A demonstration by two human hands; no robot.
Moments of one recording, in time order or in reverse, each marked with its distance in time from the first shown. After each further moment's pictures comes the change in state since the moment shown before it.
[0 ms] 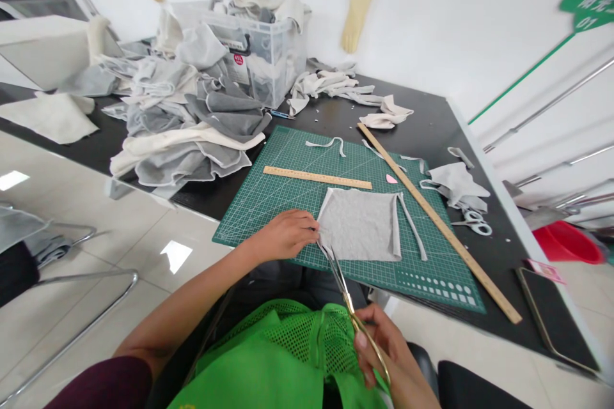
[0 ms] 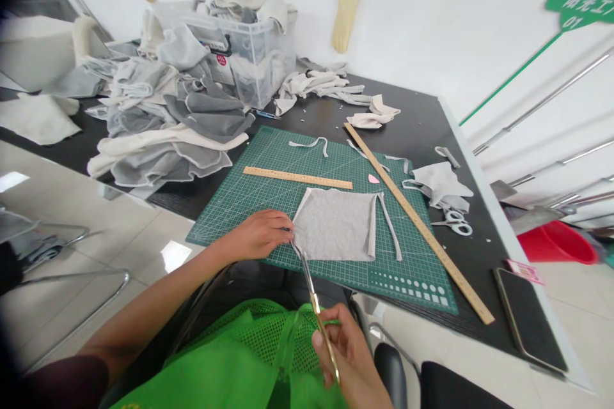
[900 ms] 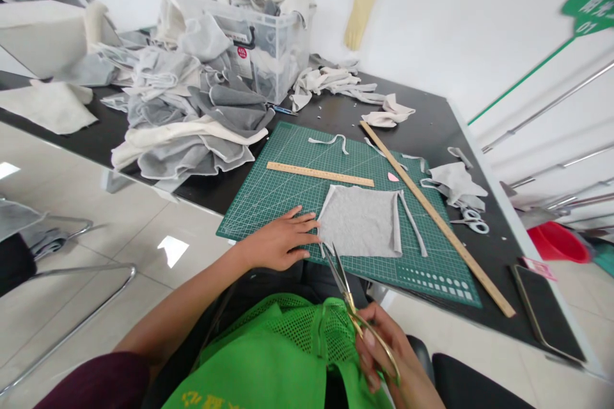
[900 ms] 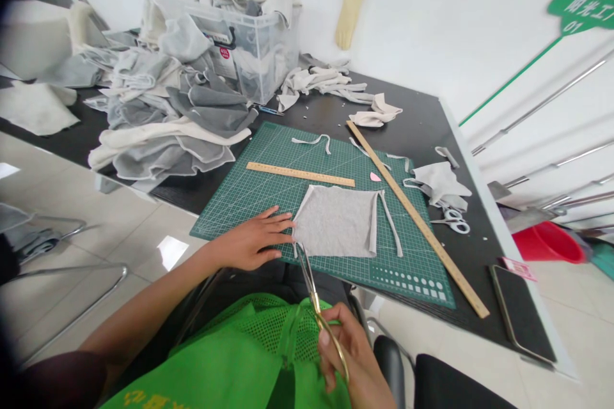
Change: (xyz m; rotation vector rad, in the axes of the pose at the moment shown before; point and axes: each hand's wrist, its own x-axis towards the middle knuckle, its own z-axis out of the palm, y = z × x) left_hand -0.030 0.007 -0.006 -0.031 -0.108 0.029; right_hand -0.009 0.008 0.004 0.139 -0.053 -0.010
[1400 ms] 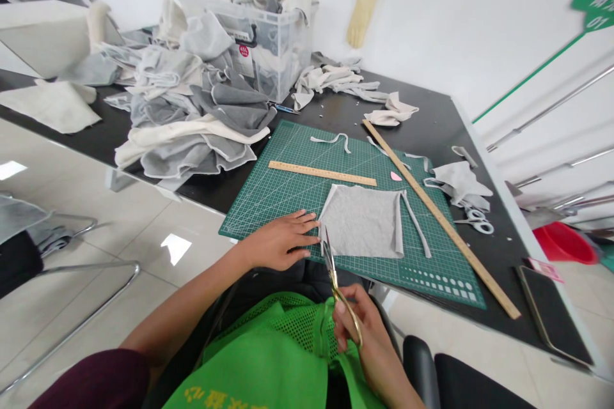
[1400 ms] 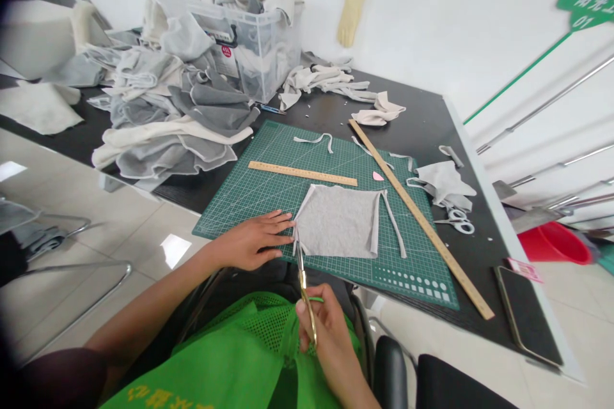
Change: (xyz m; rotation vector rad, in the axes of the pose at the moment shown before) left_hand -0.003 -0.002 0.004 0.019 0.024 0.006; right_hand 0.037 -0.003 0.035 -0.107 0.029 -0.071
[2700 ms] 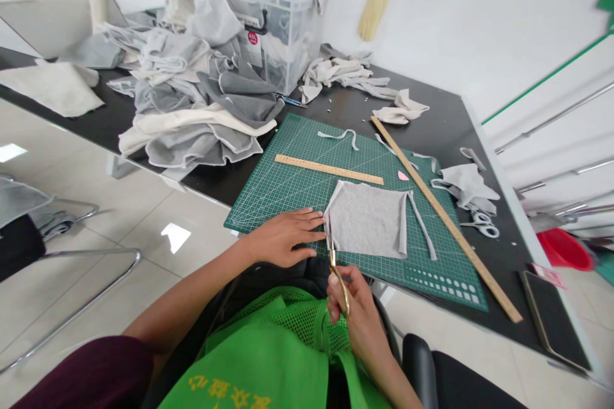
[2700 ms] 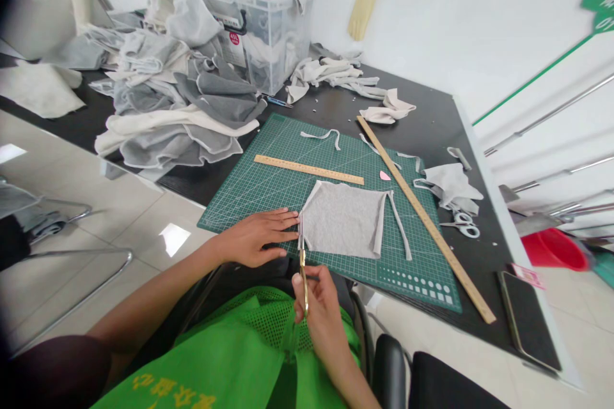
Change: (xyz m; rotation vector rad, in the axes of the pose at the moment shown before) left_hand -0.004 0.000 -0.003 -0.061 0.048 0.031; right_hand 0.029 -0.001 0.020 0.033 0.070 -0.072
